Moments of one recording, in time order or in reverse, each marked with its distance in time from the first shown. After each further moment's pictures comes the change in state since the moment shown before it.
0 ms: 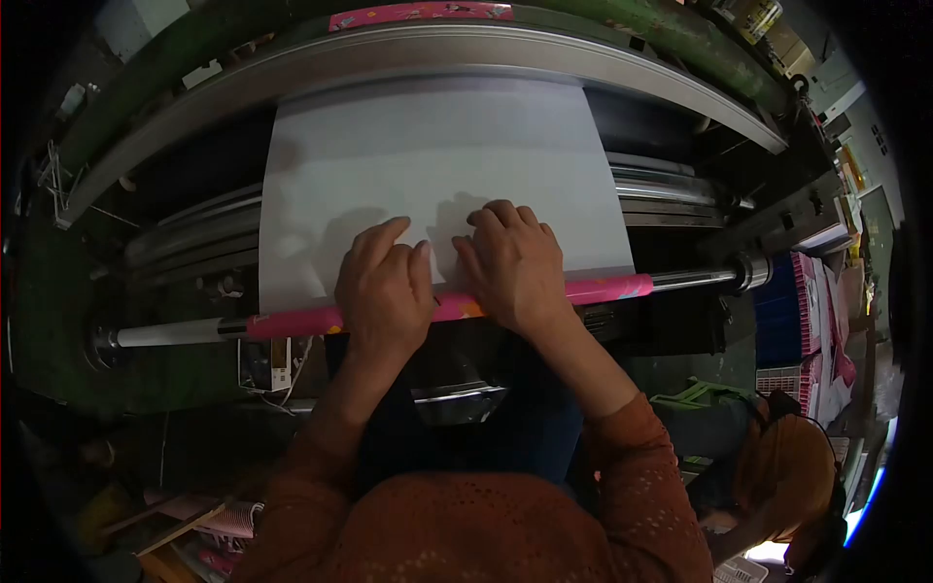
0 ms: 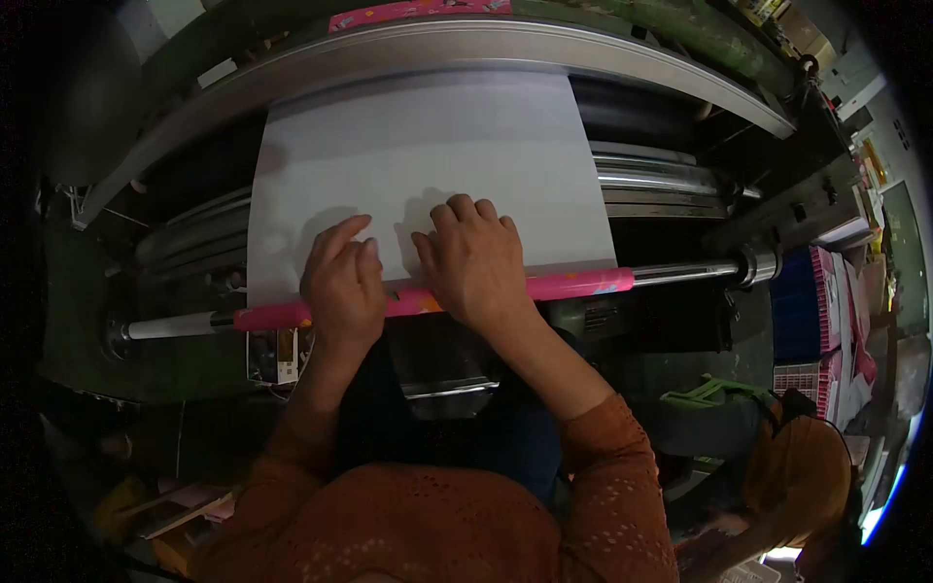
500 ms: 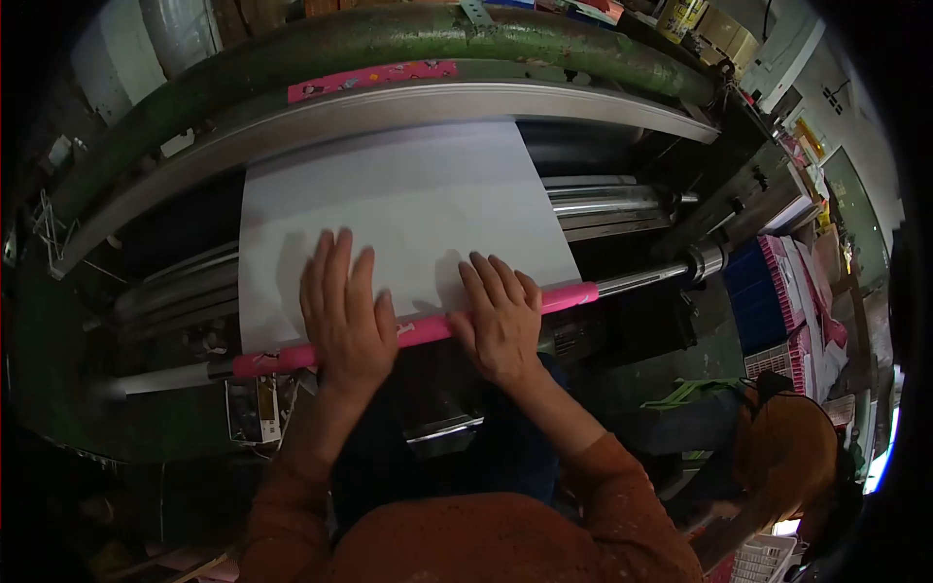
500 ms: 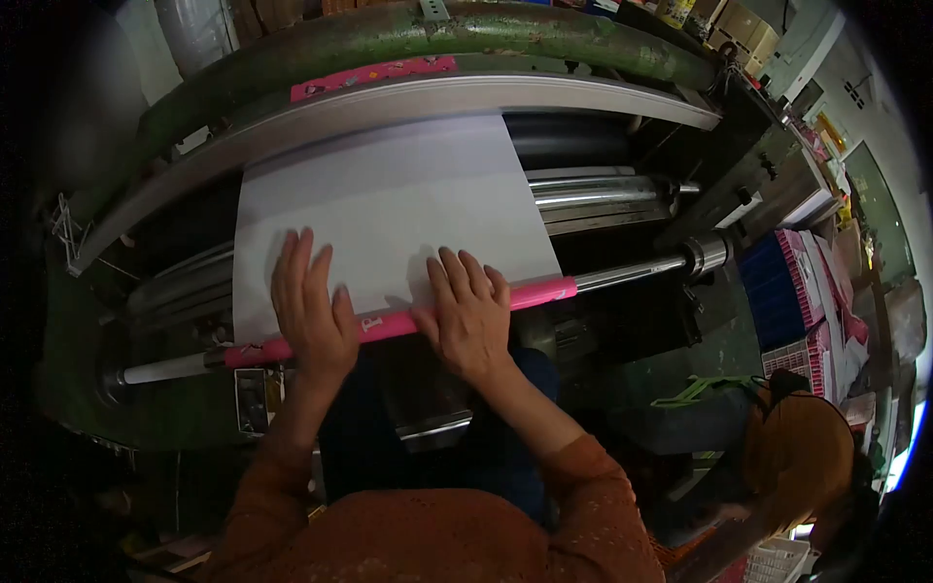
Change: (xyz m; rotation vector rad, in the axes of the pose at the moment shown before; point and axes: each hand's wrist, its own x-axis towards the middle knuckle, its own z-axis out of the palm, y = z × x) left_hand 0.000 0.014 -0.007 0.050 0.289 0.271; right_hand -0.061 0.017 -0.016 -0.100 0.100 0.011
